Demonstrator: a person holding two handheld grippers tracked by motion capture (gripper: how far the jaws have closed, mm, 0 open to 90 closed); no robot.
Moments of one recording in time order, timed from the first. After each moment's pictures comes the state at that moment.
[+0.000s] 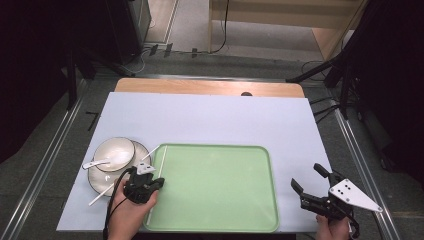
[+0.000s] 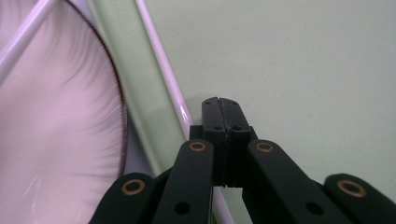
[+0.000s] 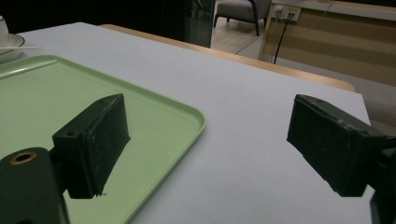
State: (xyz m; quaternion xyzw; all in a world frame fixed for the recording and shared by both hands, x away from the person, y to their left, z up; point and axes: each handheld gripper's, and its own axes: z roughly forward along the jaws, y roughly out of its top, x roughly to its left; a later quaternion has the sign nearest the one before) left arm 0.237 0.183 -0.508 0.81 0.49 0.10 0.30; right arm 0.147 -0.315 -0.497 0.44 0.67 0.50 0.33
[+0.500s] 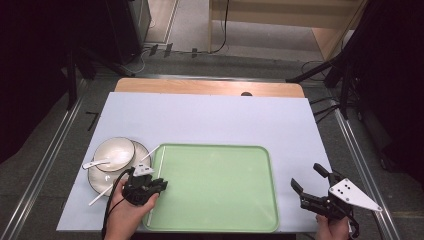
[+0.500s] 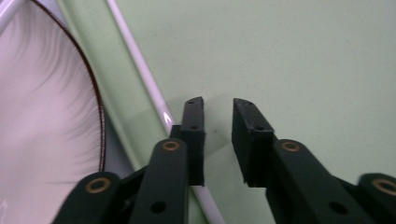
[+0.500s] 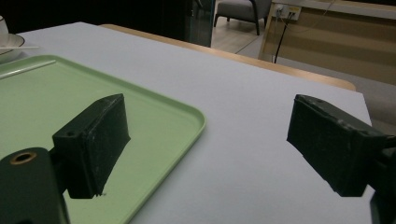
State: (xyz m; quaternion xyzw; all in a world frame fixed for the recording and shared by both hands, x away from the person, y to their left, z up) left arm 0.235 0.184 -0.510 0.83 0.46 0.08 0.32; right arm 0.148 -0.315 -0.497 0.44 0.67 0.50 0.33
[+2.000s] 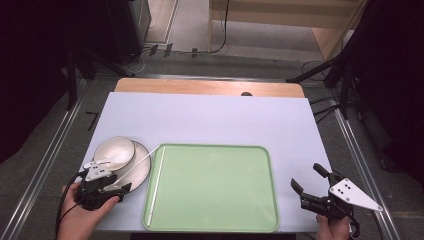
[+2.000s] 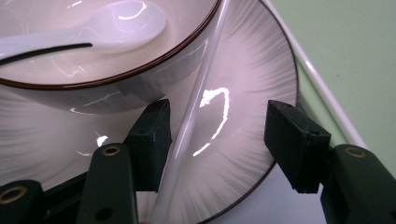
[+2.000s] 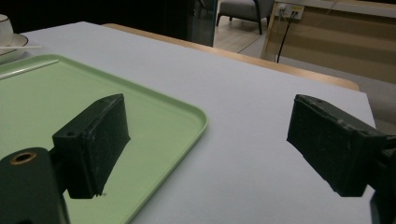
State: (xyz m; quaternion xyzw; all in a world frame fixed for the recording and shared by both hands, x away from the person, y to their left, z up) left arm 0.226 0.276 -0.486 0.81 0.49 0.16 0.28; right arm 0.149 -0.316 -0.497 0.43 0.68 0.50 0.33
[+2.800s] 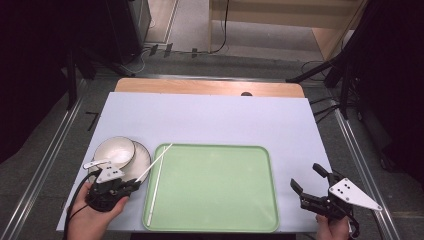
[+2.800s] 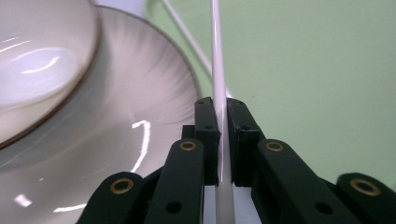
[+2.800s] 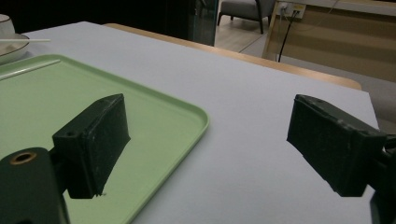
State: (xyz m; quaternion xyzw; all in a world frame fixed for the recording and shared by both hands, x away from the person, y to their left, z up) left arm 0.214 0.234 -0.469 0.83 0.43 0.12 0.33; right arm 0.149 -0.315 -0.497 0.43 0.68 0.50 0.32
